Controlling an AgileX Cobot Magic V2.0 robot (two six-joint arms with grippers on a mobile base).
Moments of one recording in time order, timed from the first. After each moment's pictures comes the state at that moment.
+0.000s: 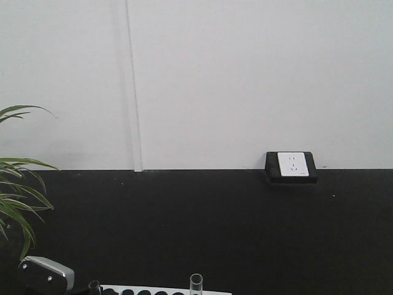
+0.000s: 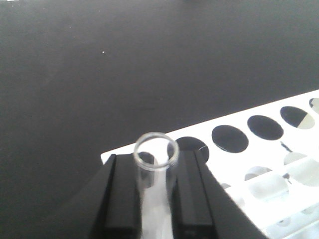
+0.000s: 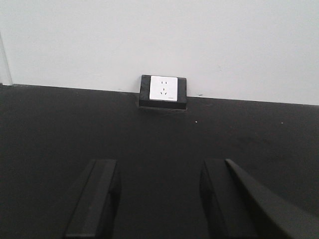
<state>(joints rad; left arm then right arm) -0.39 1.49 -0.42 0.10 -0.57 -0.21 0.02 0.62 -0.57 -0.12 0.27 0.03</state>
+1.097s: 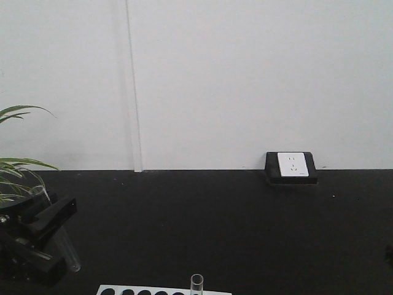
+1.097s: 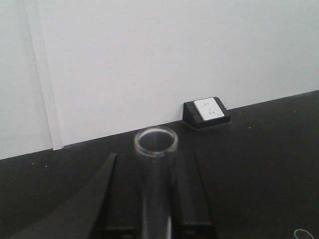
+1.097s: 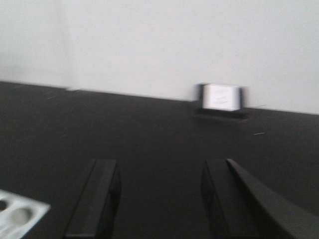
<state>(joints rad) -0.39 0.94 -0.60 0.10 -0.19 -0.20 0.22 0.64 -0.49 0.10 0.15 -0.13</state>
